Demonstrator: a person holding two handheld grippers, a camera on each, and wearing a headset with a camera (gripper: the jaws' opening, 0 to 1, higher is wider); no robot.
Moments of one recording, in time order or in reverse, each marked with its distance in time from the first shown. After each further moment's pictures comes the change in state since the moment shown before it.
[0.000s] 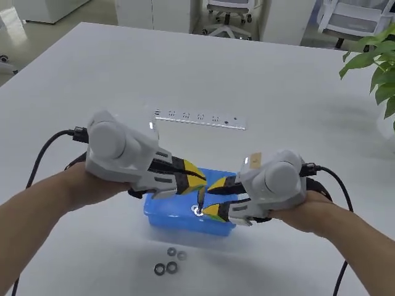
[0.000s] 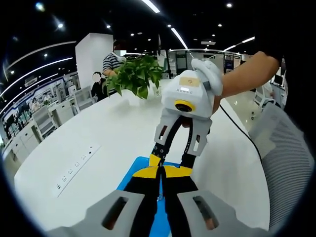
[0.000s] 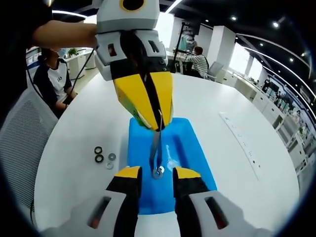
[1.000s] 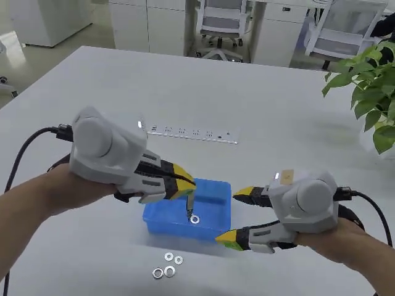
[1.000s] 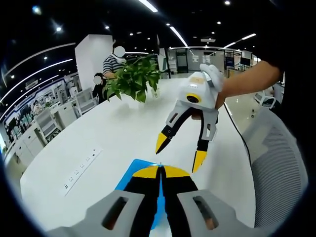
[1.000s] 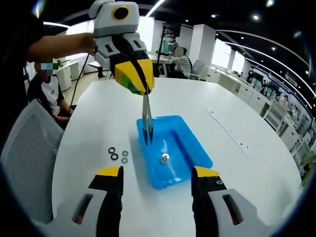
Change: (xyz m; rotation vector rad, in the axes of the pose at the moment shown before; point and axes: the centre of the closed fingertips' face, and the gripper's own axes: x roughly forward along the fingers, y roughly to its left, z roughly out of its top) left arm -0.034 -0.032 0.032 0.016 0.020 0.018; right arm -0.058 0.026 -0.006 0.120 -0.032 -0.111
